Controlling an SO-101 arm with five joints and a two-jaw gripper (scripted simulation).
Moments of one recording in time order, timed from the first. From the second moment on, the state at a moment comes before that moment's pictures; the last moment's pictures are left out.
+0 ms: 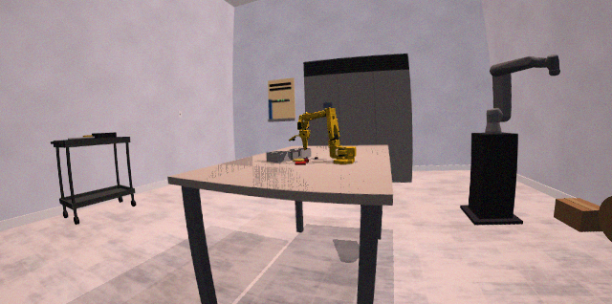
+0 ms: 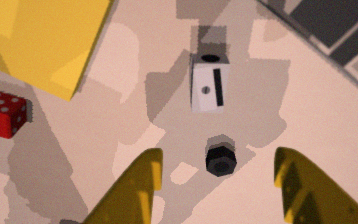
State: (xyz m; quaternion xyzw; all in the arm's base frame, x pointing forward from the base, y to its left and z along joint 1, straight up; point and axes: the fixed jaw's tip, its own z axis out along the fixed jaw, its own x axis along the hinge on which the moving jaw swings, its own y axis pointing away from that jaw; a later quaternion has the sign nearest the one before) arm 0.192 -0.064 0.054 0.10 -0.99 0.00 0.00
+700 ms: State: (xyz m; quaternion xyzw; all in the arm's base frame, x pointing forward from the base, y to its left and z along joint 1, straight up) arm 0.195 -0.066 0.046 0.10 -0.99 0.00 -0.01
